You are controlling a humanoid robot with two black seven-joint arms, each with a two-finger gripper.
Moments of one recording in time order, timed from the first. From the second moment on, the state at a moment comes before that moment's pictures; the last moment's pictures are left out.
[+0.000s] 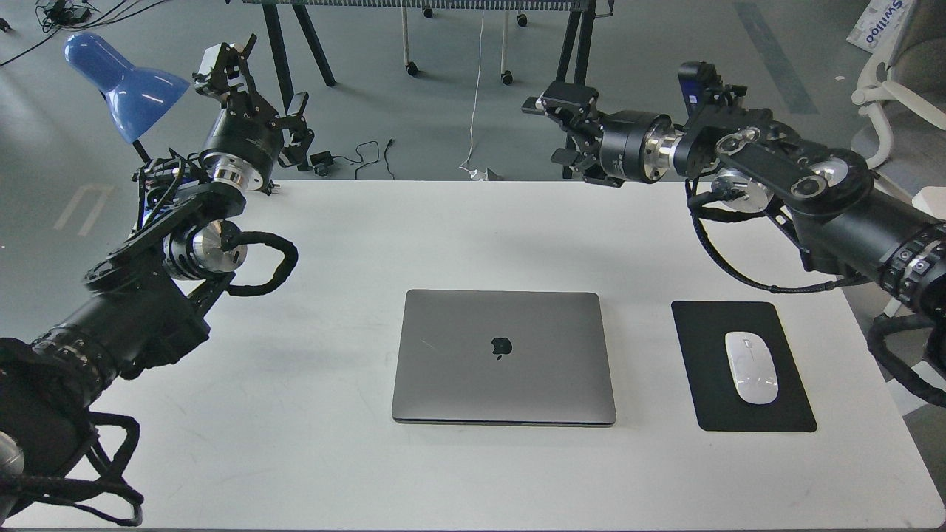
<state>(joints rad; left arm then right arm) -0.88 0.21 -0.70 -0.57 0.09 -0.20 -0.49 1.24 -0.22 0.22 0.51 -0.47 0.45 0.17</state>
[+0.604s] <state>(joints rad) -0.88 0.21 -0.70 -0.57 0.09 -0.20 -0.49 0.92 -0.24 0.92 0.53 -0.17 0.49 0.18</state>
